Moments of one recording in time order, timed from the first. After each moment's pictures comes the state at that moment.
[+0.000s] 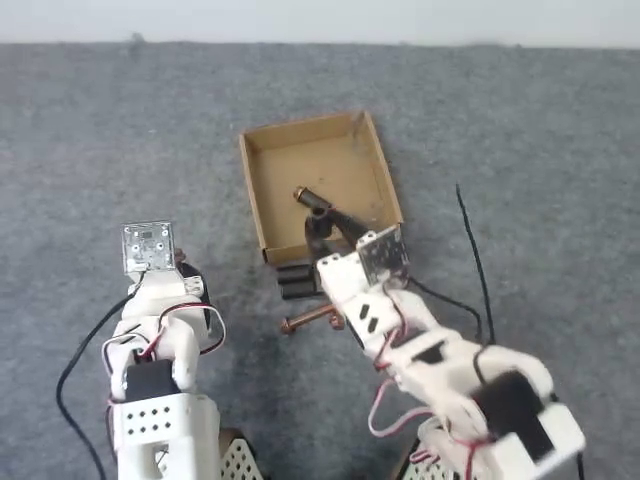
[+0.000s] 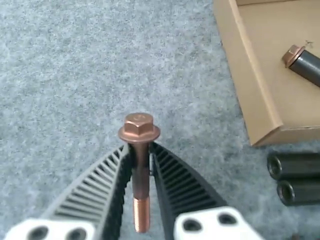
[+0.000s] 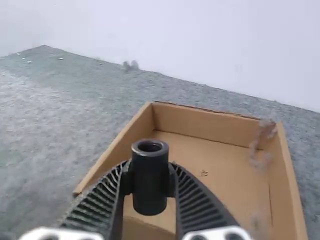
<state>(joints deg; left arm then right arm) -16.4 -81.7 92.2 44.9 1.5 -35.0 -10.3 82.4 -54.8 -0.7</state>
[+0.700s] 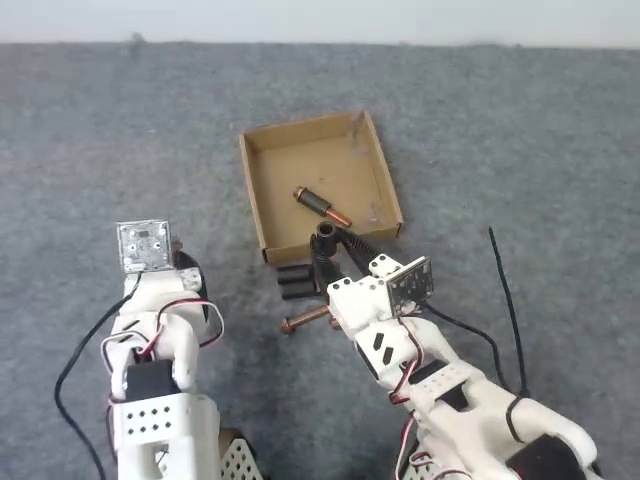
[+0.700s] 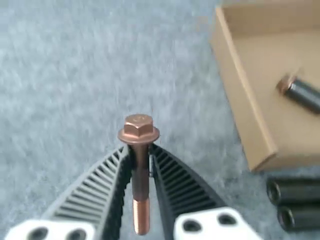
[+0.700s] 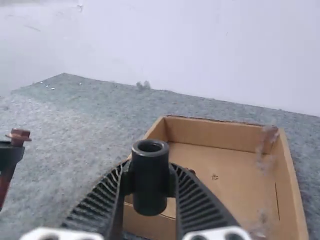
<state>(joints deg) -16.4 -81.7 92.3 39.3 1.3 -36.2 -28.8 94.2 -51.8 -5.1</state>
